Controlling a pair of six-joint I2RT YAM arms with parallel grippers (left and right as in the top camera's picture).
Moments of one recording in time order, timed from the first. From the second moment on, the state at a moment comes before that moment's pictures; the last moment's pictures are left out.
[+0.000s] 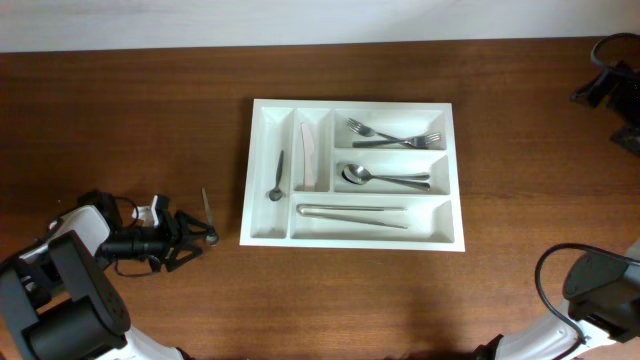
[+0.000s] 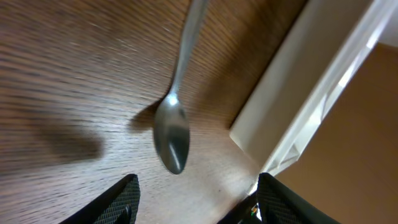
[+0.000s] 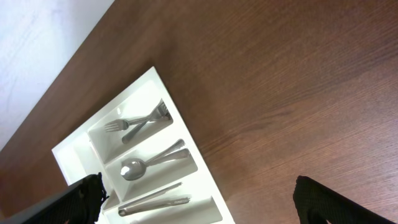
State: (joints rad) left arm 0.49 1.83 0.93 -0.90 0.80 0.01; right arm -0.56 1.91 2.29 -1.59 -0.40 0.18
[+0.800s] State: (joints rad) left arm 0.49 1.83 0.87 -0.78 0.75 -0.22; right arm -0.56 1.91 2.29 -1.59 -0.40 0.18
